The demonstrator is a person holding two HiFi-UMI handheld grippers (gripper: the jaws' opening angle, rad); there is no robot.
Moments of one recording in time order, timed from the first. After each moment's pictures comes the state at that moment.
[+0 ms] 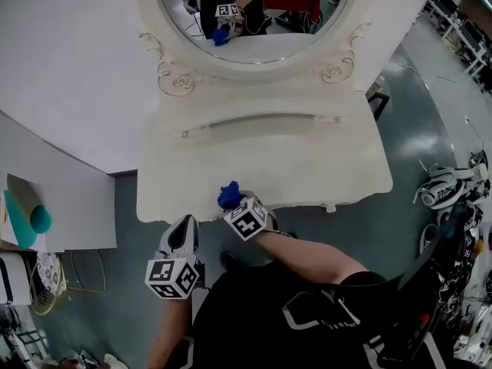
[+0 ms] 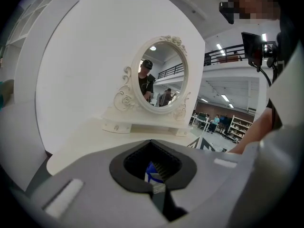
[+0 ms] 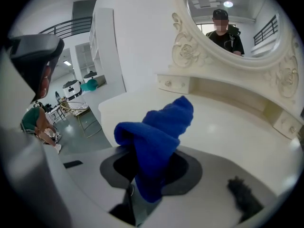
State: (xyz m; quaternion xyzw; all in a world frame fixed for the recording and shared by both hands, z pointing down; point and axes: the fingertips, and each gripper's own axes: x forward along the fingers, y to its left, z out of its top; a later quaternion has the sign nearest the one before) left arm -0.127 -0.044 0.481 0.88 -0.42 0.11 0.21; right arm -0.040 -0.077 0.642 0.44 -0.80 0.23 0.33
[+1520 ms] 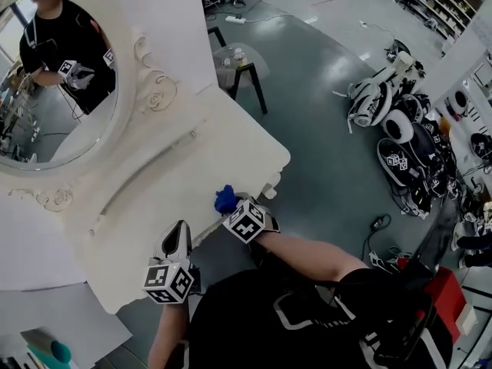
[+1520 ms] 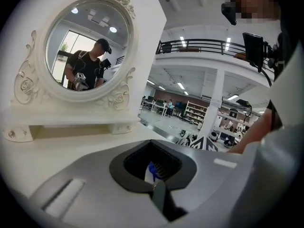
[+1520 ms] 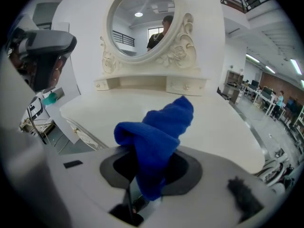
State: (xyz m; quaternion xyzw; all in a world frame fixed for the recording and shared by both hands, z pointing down) left arm 0.200 0.008 0.482 0.96 -0.16 0.16 0.17; right arm 0.299 0.039 0.643 0.63 -0.67 0.28 0.28
